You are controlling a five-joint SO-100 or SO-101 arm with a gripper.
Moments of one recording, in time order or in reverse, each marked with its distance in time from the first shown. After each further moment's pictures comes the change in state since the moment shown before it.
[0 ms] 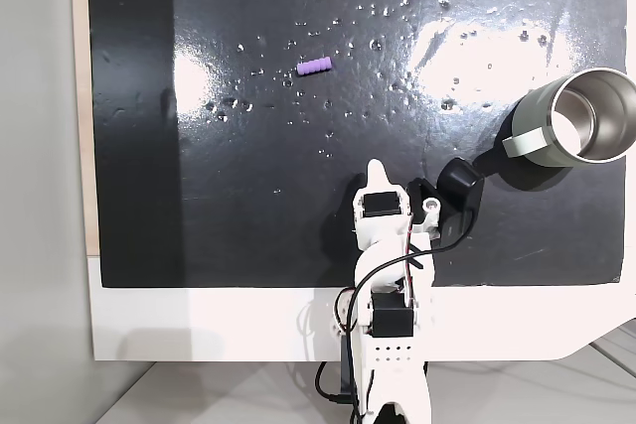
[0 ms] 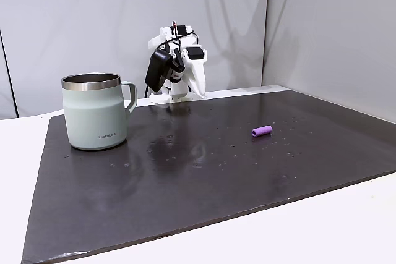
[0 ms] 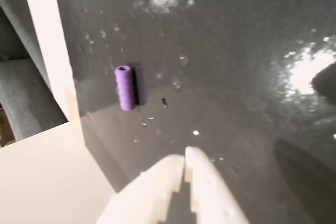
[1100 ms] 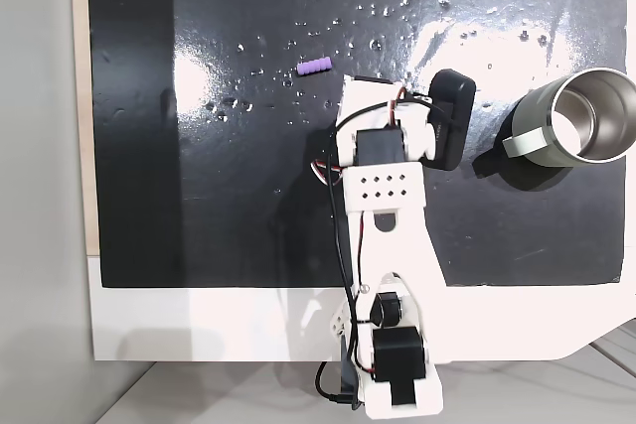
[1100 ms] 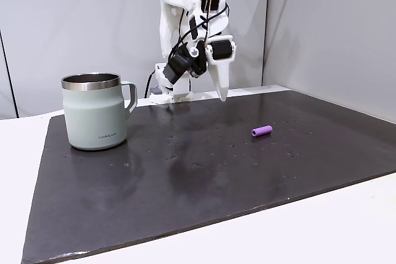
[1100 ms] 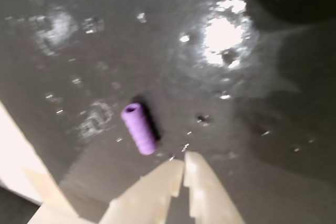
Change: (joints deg) arm -5.3 -90.3 -66.4 6.3 18.0
